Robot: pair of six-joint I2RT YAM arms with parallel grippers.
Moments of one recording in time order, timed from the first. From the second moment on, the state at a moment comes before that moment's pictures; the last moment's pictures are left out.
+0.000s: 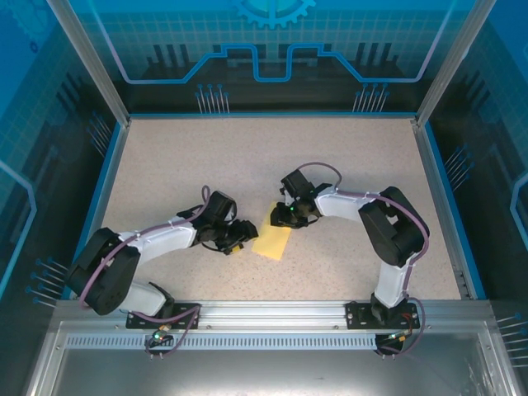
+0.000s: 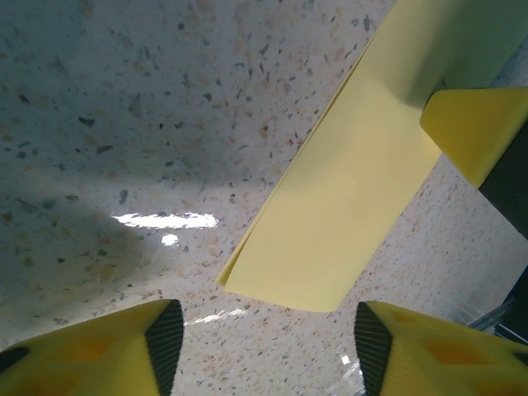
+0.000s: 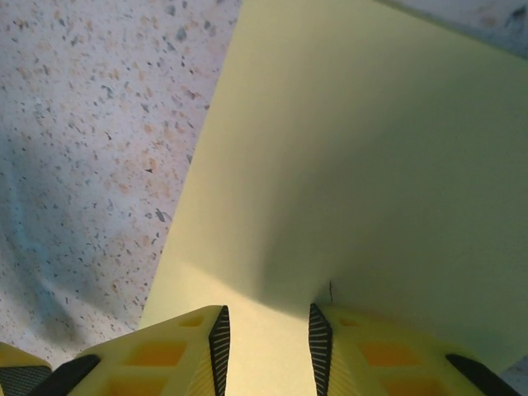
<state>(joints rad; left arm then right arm) -0.55 1.43 0.65 -0.29 0.41 -1.05 0.62 1.85 1.06 -0.38 -0.32 0.66</state>
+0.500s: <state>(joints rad) -0.57 1.49 0.65 -0.27 0.44 -1.08 0.60 1.85 1.04 -0.35 -0.34 0.69</state>
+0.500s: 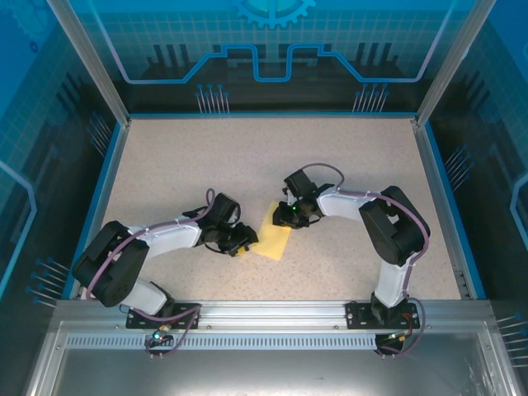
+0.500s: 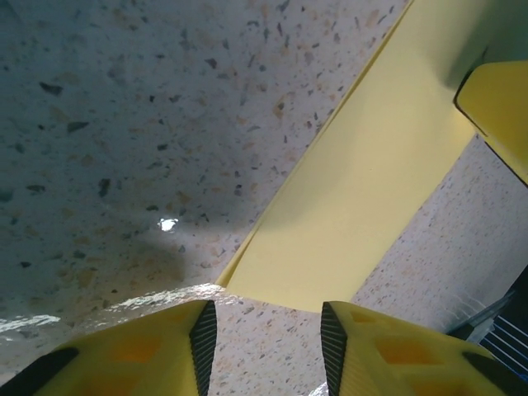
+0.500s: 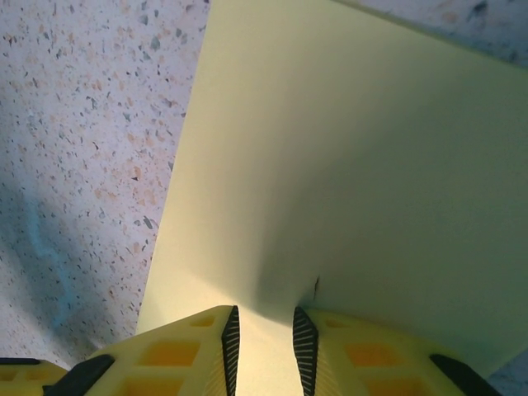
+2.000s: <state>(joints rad) -0.59 1.49 0.66 -0.03 0.51 -1.08 0.51 1.87 0.96 -0.18 -0.56 0.75</state>
